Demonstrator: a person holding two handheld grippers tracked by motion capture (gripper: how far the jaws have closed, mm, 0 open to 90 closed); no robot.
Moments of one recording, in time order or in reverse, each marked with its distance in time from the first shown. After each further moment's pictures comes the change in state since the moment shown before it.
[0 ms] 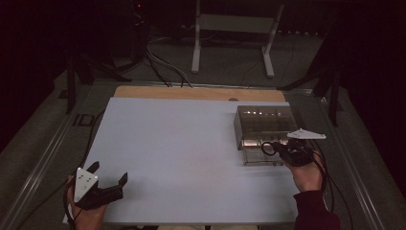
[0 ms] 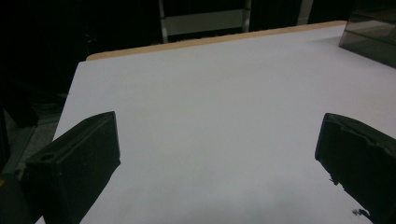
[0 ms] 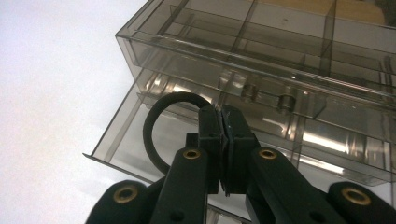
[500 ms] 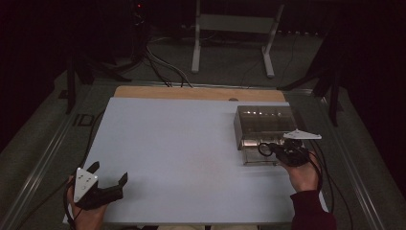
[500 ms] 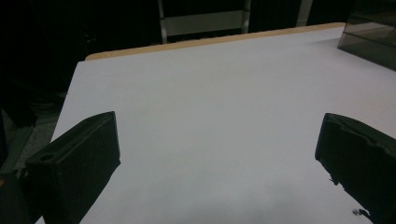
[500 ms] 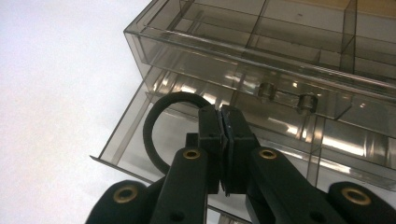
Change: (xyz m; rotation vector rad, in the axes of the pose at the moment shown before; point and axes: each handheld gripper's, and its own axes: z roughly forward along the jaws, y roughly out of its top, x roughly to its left) left arm 0.000 0.000 0.000 -0.001 -0.003 -0.005; right arm 0.005 -0.002 0.008 0.005 0.019 0.008
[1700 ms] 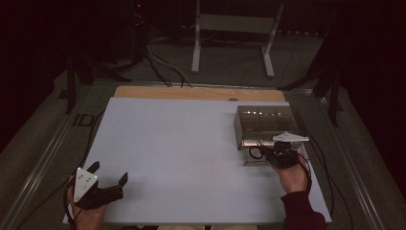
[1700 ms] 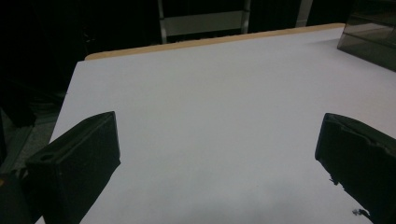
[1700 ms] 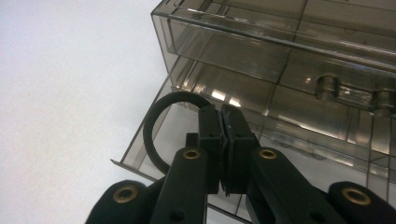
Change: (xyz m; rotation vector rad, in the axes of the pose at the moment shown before) left arm 0.000 0.000 0.000 0.000 -0.001 -0.001; right arm 0.018 -0.006 0.021 0.017 0.039 -0.004
